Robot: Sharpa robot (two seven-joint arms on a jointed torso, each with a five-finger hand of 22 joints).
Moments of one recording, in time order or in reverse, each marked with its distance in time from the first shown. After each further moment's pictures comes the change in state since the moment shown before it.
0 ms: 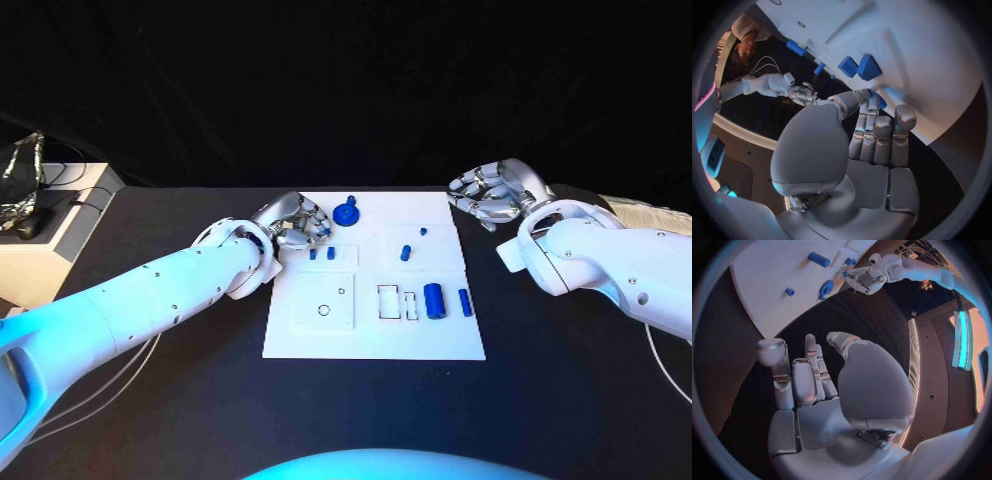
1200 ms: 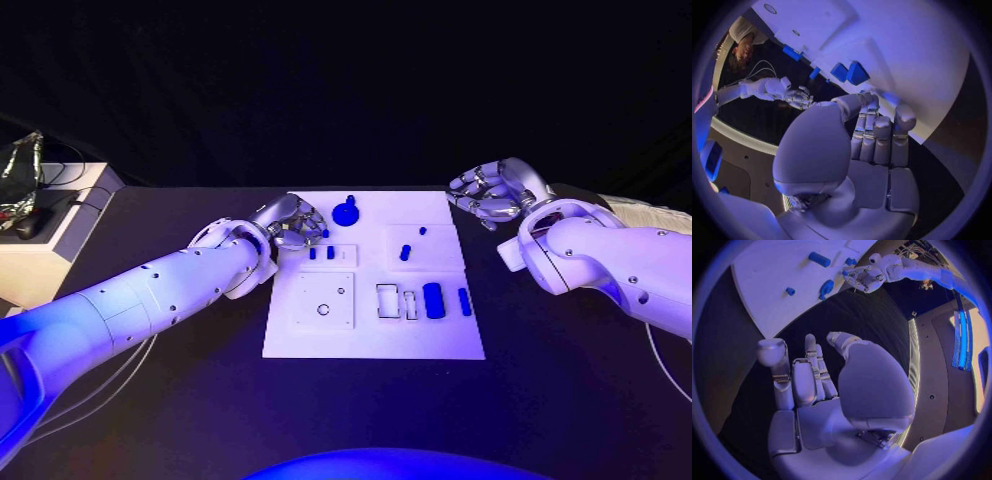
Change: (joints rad) left arm 0.000 -0.003 -0.001 -0.008 -0.038 0.013 -0.039; left_hand 0.000 0.000 -0.003 -0.003 0.000 -0.003 -0.003 -0.005 0.003 0.000 0.000 -0.004 0.003 0.000 0.000 0.003 -0.001 0.000 0.001 0.001 0.000 0.002; right arm 0.000 -0.003 0.000 0.001 0.000 0.000 0.000; right_hand -0.009 0.001 0.001 -0.007 0.000 0.003 -0.003 0.000 0.000 0.000 0.000 0.000 -0.009 0.000 0.000 0.000 0.001 0.000 0.000 0.000 0.000 0.001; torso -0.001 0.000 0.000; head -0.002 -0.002
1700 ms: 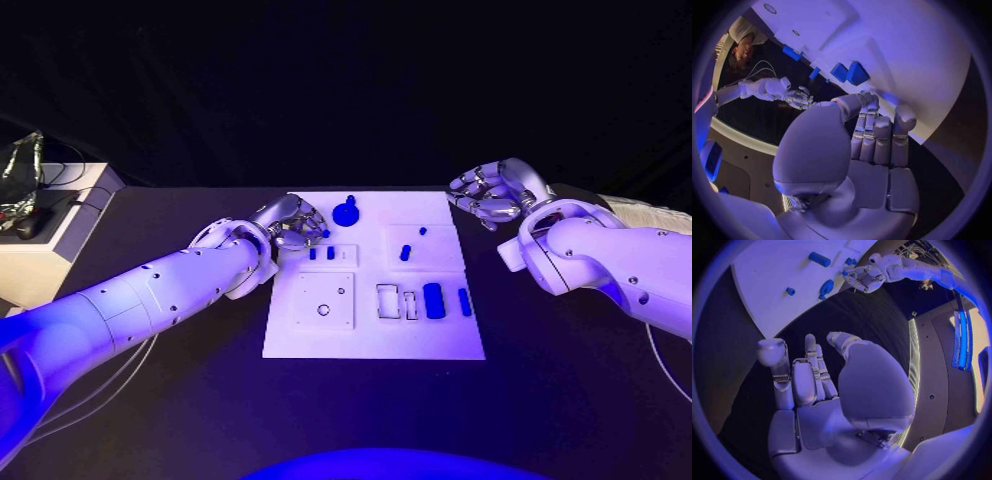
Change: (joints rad) left arm 0.000 0.001 0.000 0.001 -0.002 0.000 -0.004; left_hand 0.000 0.000 0.000 0.000 0.000 0.000 0.000 0.000 0.000 0.000 0.000 -0.005 0.000 0.000 0.000 0.000 -0.001 0.000 0.000 0.000 0.004 0.000; right arm 0.000 0.000 0.000 0.000 0.000 0.000 0.000; right_hand 0.000 0.000 0.000 0.000 0.000 0.000 0.000 0.000 0.000 0.000 0.000 0.000 0.000 0.000 0.000 0.000 0.000 0.000 0.000 0.000 0.000 0.000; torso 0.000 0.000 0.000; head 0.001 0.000
